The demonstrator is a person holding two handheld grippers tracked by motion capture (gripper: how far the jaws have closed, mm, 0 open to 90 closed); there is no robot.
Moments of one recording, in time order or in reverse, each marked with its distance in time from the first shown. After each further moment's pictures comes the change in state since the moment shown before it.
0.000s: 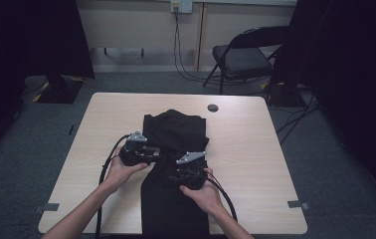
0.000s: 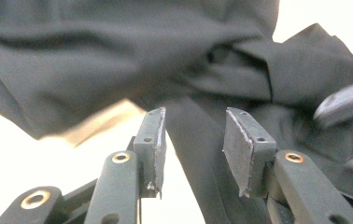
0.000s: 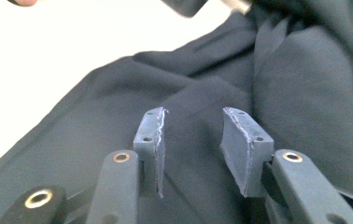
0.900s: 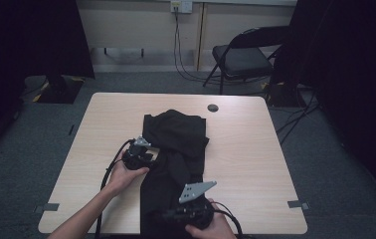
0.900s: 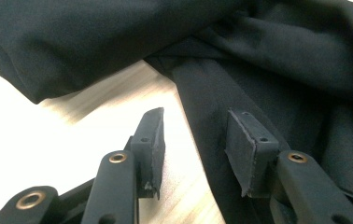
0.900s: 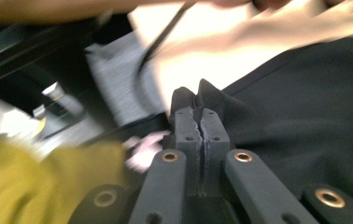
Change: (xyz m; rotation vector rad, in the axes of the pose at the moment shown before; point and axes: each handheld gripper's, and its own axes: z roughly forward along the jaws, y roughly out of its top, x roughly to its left) left arm 0.002 -0.009 0.017 0.102 0.103 0.006; right arm 0.078 -0.037 -0.076 -0.040 0.406 -0.119
